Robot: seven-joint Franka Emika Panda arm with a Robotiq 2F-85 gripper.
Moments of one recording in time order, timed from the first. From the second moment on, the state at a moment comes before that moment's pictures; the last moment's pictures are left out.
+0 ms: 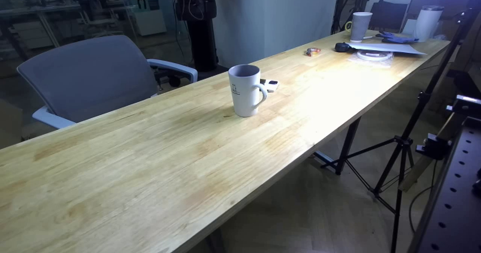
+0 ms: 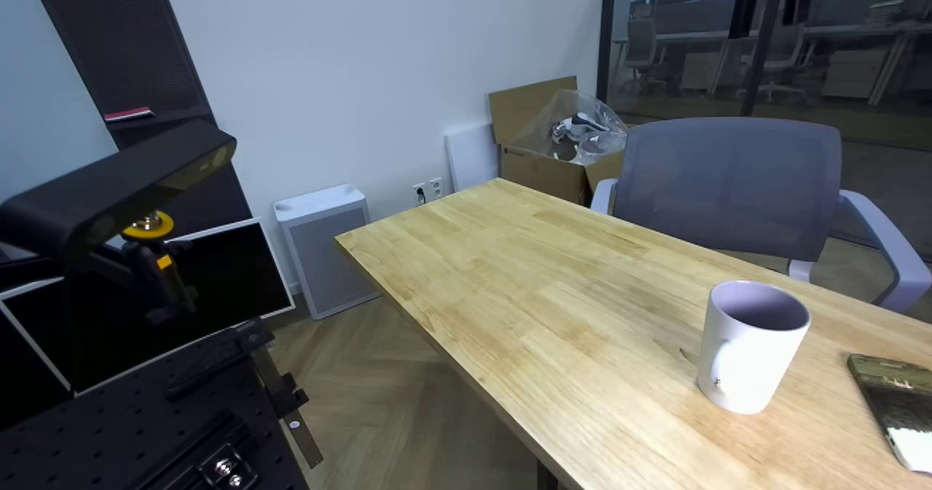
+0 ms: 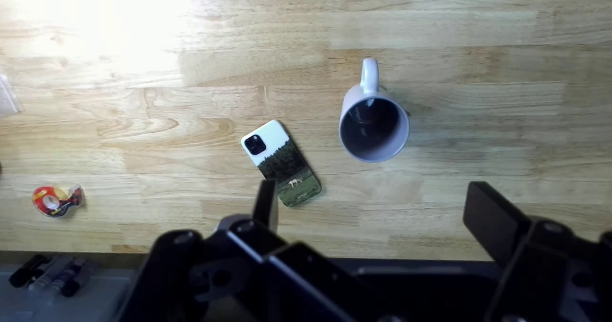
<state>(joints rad) -0.11 -0.05 -0.14 -2.19 -0.10 2.22 -0.08</state>
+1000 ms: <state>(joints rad) -0.09 0.28 -0.11 -1.89 -0.11 2.28 0.02</state>
